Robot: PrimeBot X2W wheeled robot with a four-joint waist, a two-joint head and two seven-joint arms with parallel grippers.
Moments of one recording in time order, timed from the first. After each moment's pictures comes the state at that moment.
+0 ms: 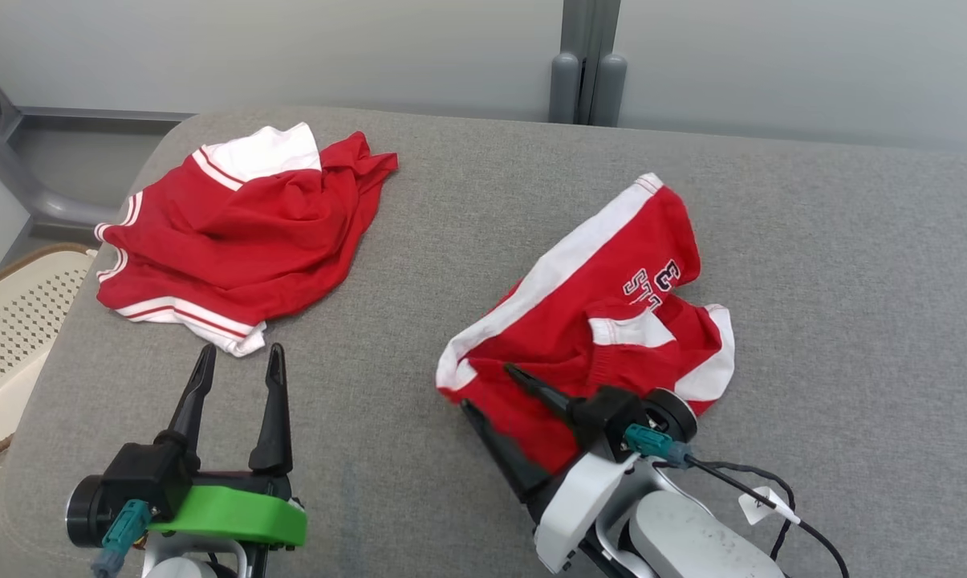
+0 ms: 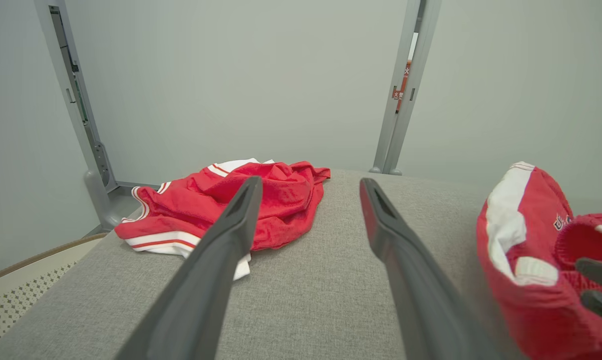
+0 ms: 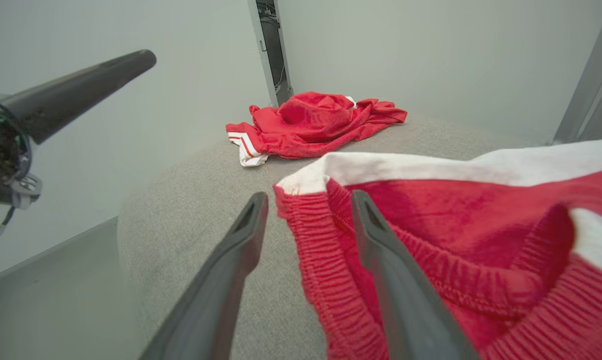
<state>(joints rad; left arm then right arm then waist) -0.06 0.15 -0.16 0.12 -0.31 -0.03 -0.26 -0.37 -0.05 0.67 0.47 0.32 0.13 -0.23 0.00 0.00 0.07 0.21</state>
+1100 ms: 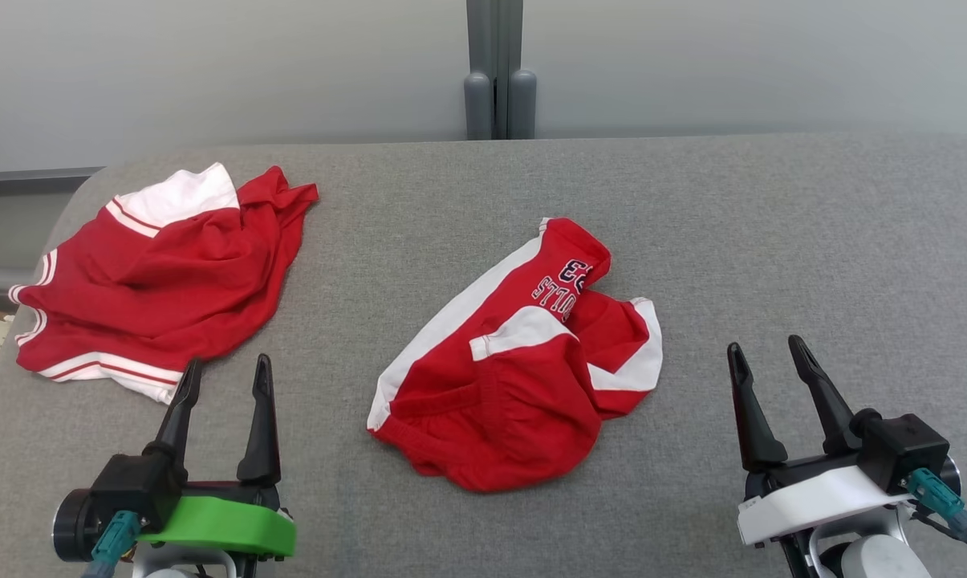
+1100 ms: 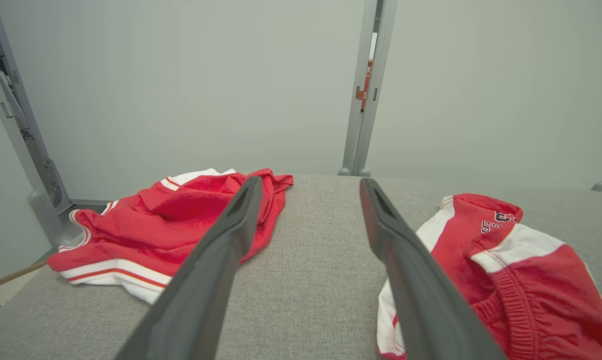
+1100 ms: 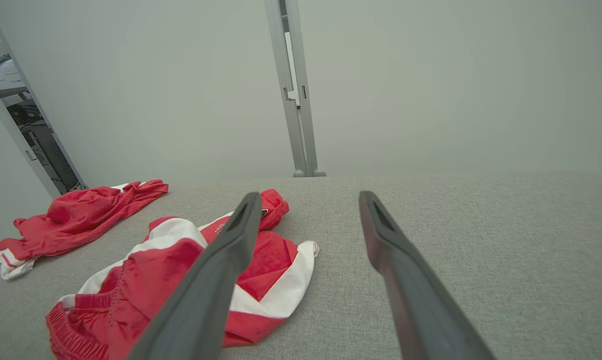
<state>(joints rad) -0.04 0.17 -0.16 0.11 -0.32 -0.01 -0.26 0.00 -0.07 0.05 0.08 0.20 0.13 -0.25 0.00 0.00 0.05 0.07</state>
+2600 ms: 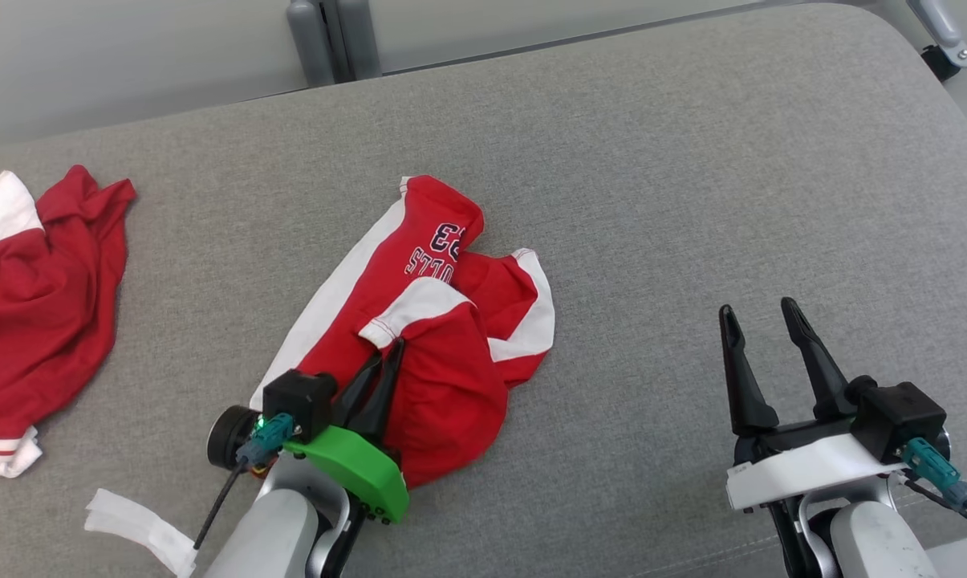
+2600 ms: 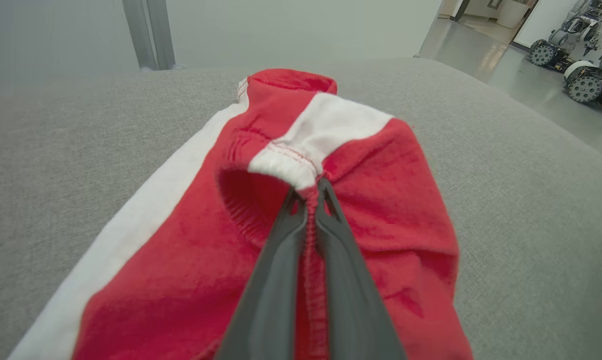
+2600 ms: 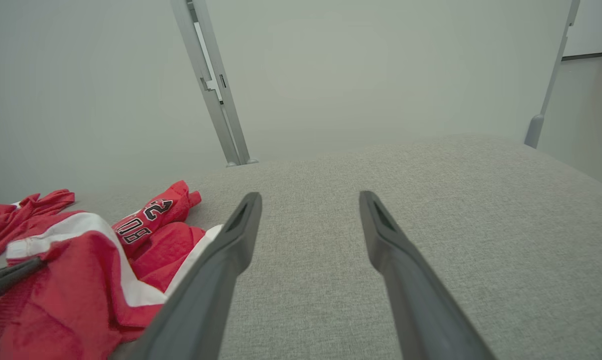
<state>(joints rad) -0.31 0.11 -0.45 0.46 -0.39 -0.12 -0.20 -0.07 -0.05 0.06 0.08 0.20 0.13 -0.26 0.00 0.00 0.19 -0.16</state>
